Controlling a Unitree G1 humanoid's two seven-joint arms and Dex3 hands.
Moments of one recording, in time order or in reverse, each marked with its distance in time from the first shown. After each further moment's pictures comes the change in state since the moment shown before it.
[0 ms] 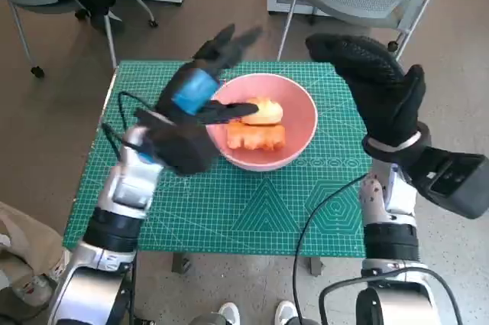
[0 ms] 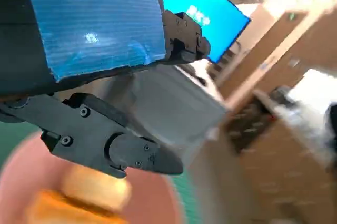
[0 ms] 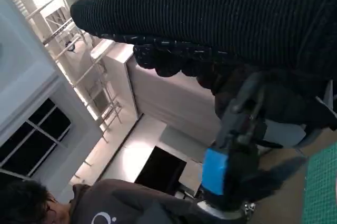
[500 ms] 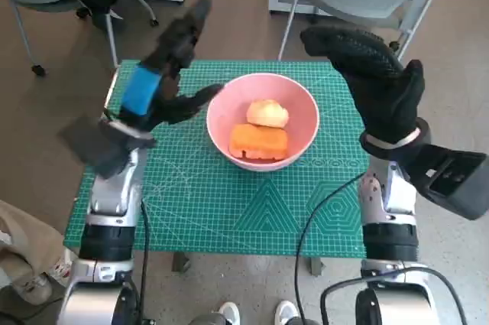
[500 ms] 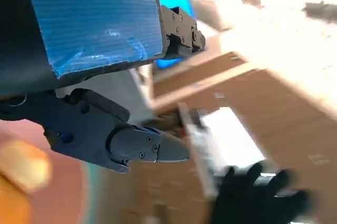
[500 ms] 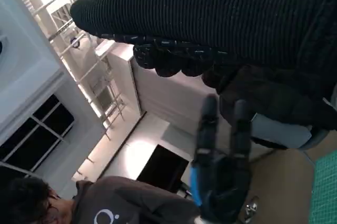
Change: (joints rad) left arm 0.108 -0.060 0.199 -0.137 -0.429 -0.040 -0.154; right arm 0.000 0.004 0.036 -0.073 -0.037 0.033 -0.058
